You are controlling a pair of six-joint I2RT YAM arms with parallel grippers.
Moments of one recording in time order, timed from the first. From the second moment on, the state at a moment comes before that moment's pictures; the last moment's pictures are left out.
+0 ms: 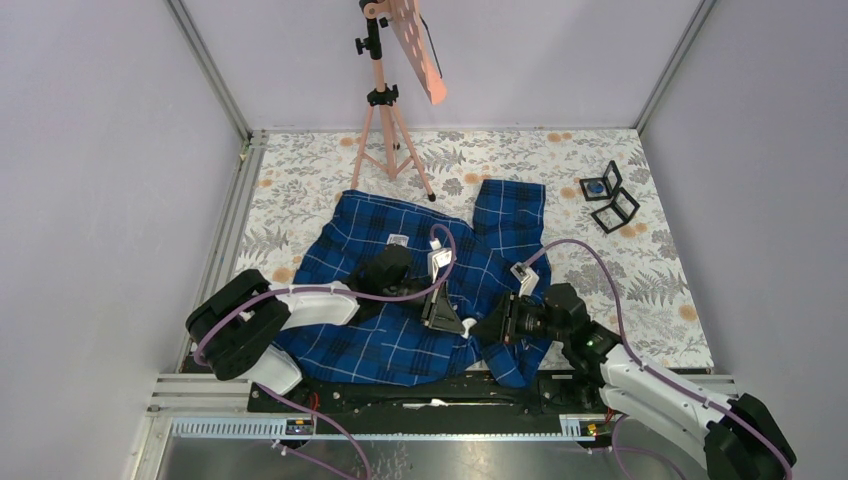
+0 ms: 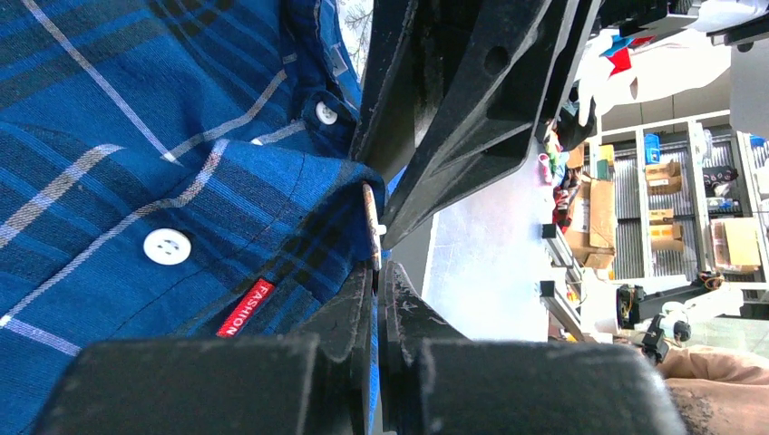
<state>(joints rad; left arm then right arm) -0.85 1.50 0.56 0.49 0.85 -0.69 0.67 0.72 0.11 0.19 -0.50 0.90</state>
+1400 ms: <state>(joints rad) -0.55 1.05 0.89 -0.33 0.46 -0.32 0.36 1.10 1.06 -0.81 0.35 0.40</state>
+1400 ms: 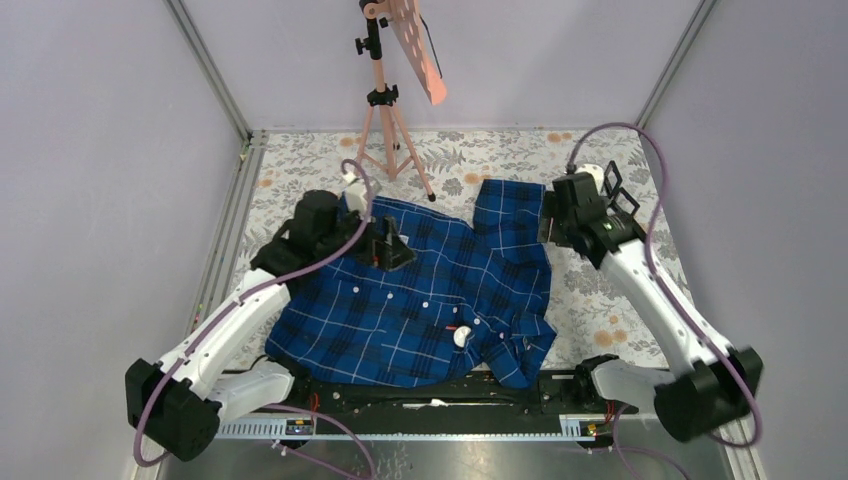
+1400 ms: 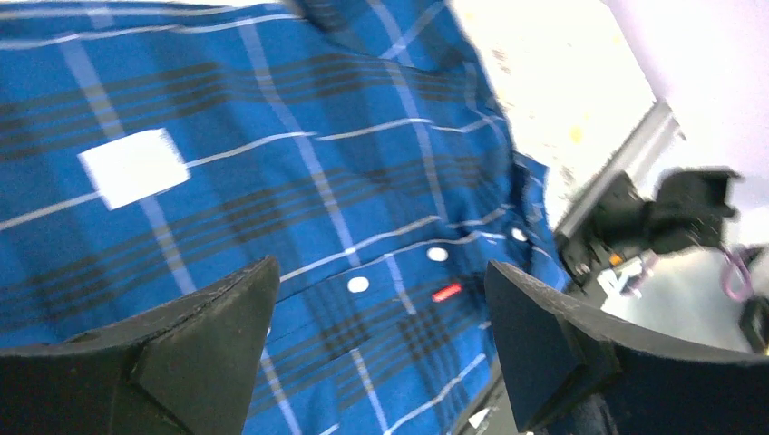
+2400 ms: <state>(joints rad) -0.18 1.03 0.86 -0.51 0.39 -0.21 0.11 2.24 1.80 -0.60 0.72 -0.34</state>
